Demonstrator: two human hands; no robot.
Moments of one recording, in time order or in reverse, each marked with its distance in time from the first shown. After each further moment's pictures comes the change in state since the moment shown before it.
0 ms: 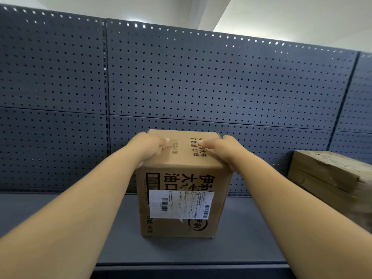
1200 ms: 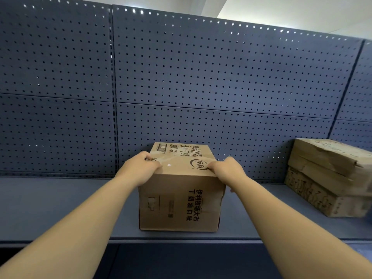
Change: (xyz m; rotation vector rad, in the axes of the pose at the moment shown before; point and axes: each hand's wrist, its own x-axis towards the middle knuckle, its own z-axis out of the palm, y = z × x) left_hand -0.025 -0.090 -0.002 0.374 -0.015 0.000; right_hand -0.021 0.072 0.037 -0.268 0.073 0.151
